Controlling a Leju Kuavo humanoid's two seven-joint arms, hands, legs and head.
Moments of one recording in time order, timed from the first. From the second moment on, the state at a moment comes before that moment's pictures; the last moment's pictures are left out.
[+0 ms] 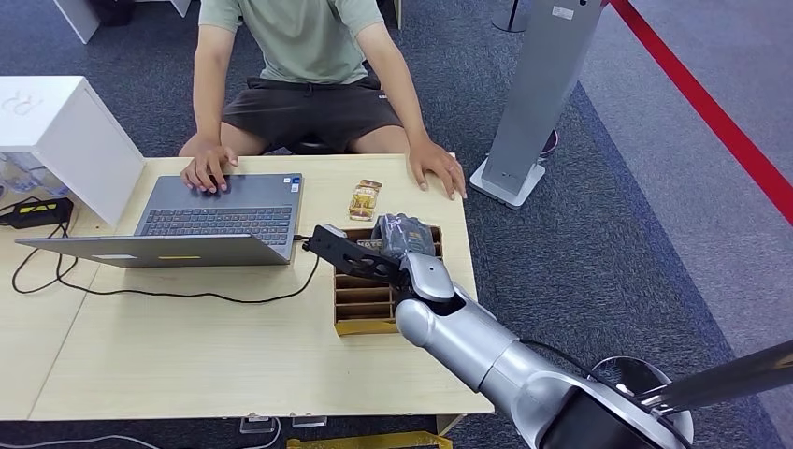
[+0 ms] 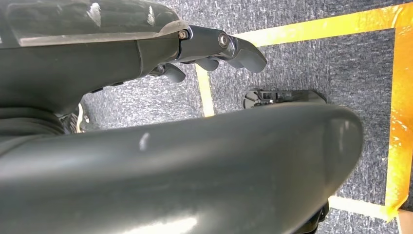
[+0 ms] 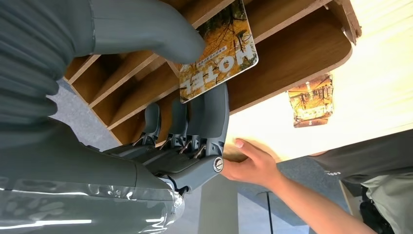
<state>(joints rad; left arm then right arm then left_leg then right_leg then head) -0.11 0.06 -1.18 -0.20 1.30 0.08 0.02 -0.74 0.13 0.84 -0.90 0.70 -0.16 0.62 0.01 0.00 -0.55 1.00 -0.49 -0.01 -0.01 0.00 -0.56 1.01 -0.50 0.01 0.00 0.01</state>
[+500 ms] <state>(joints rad) -0.11 0.06 -1.18 -0.20 1.30 0.08 0.02 -0.73 0.12 0.83 -0.91 0.70 -0.15 0.62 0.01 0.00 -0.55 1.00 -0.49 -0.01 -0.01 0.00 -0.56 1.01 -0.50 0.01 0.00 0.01</state>
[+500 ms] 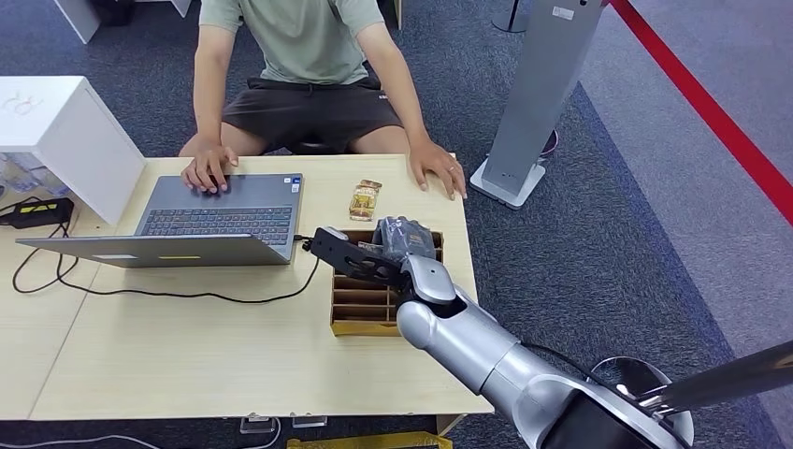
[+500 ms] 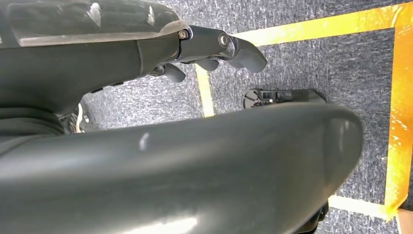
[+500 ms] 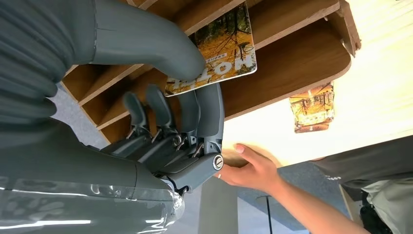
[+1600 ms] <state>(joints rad) -0.11 0.06 -1.19 -0.20 1.29 0.09 0.00 -0.84 0.08 0.80 -1.09 0.74 -0.13 0.65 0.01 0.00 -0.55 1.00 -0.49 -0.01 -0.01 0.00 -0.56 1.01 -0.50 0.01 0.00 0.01</state>
